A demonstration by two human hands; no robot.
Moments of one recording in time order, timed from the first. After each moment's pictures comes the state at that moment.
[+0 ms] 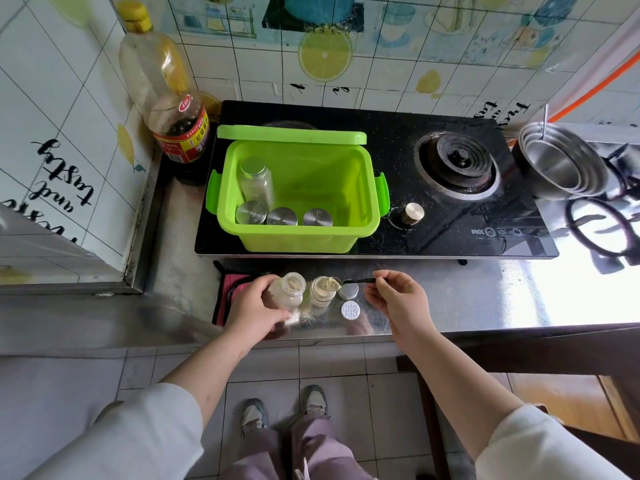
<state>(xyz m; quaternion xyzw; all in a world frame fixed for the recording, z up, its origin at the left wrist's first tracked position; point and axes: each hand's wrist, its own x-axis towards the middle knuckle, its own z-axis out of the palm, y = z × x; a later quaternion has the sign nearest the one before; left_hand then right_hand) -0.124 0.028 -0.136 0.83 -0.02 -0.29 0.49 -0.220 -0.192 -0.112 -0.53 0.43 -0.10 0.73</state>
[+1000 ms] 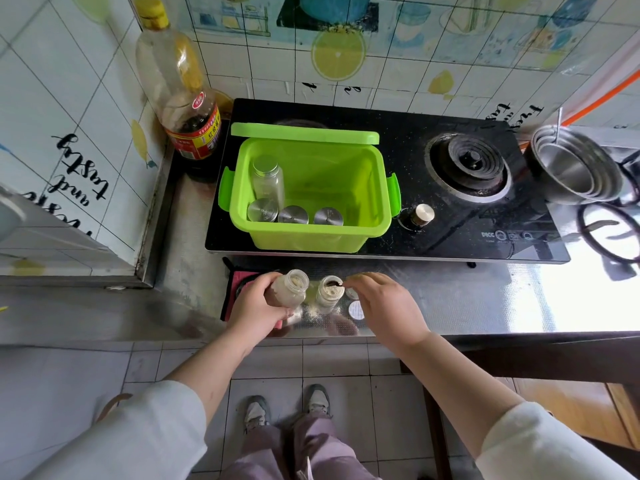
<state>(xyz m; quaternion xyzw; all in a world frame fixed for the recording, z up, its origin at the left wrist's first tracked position) -0.124 0.036 -0.131 0.83 -0.03 -0.26 0.49 -0.214 -0.175 -0.109 -0.97 0.01 -0.08 0.21</state>
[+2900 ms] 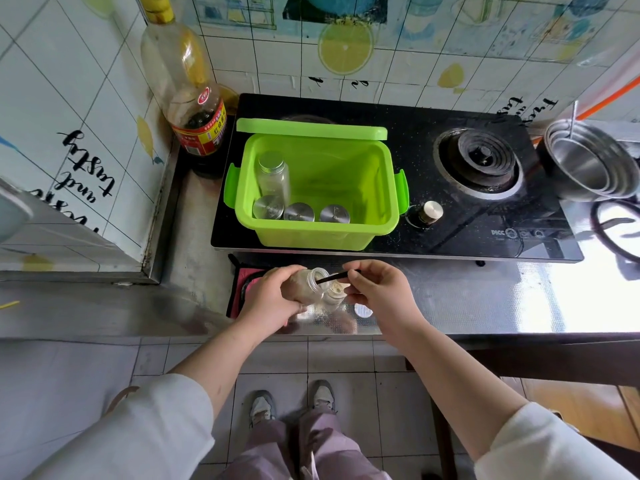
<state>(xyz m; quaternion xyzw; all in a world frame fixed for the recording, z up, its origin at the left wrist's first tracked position) -0.115 0.026 -0.132 0.85 -0.11 -0.25 0.44 -0.195 -0.150 -0.080 -0.61 0.33 0.00 0.72</state>
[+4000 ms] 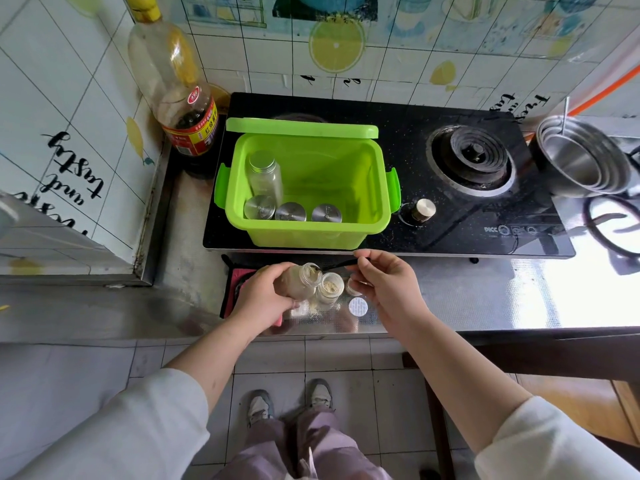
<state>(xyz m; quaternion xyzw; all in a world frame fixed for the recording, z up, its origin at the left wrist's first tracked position) -0.108 0.023 -0.139 0.86 -0.09 -0.25 0.42 -0.193 -0.165 -0.077 -0.52 0.34 -0.05 0.78</state>
